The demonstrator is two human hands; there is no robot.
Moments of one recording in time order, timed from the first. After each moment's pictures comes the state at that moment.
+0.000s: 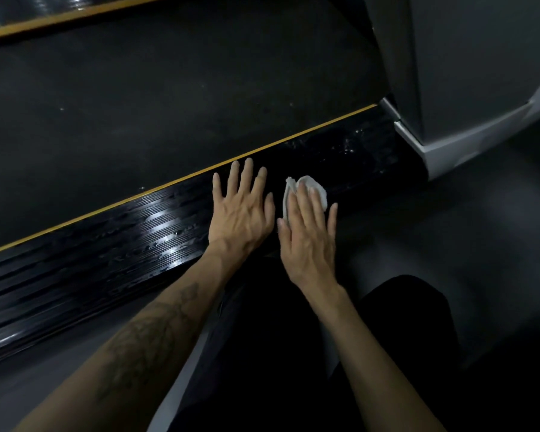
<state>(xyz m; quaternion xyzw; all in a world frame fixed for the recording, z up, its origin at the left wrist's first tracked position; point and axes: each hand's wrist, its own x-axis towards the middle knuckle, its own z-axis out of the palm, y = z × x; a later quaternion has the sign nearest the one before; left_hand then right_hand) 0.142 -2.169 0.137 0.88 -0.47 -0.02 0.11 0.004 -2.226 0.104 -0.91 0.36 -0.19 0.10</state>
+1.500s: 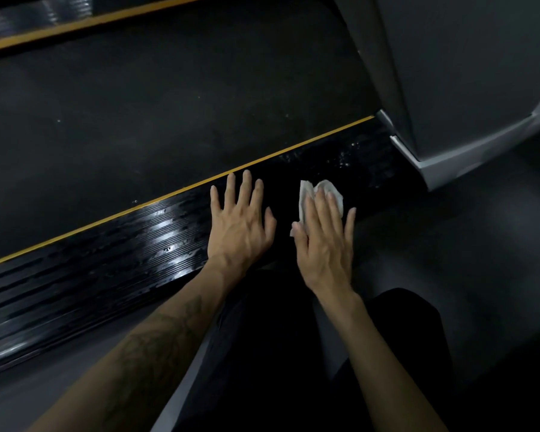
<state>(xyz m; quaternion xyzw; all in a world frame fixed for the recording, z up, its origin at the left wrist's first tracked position) 0.134 -2.183 0.140 0.88 -0.46 0.00 0.10 -0.011 -2.267 0.108 -0.90 0.37 -0.20 0.09</state>
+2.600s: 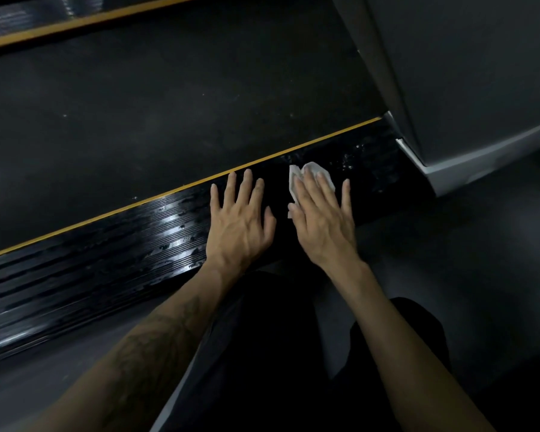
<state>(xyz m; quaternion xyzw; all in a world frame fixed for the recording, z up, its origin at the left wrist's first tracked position) 0.134 -2.188 0.135 0.88 -0.45 0.02 0.12 0.012 -2.315 0.118 -0.94 0.28 -0.16 0.06</state>
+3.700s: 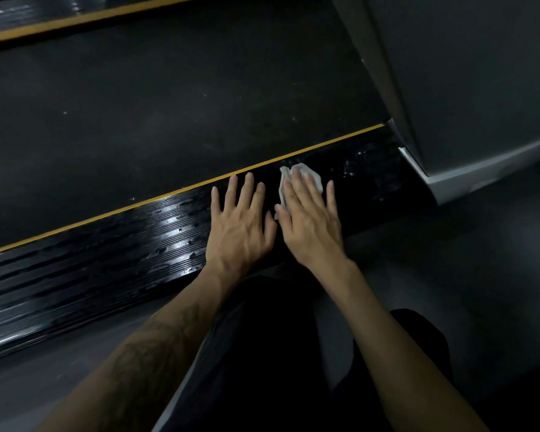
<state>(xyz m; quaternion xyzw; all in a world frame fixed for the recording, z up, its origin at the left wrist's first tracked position) 0.133 -2.194 0.131 0.89 -0.44 0.03 0.13 0.034 -2.309 0.131 -0.95 0.26 -0.10 0.10</state>
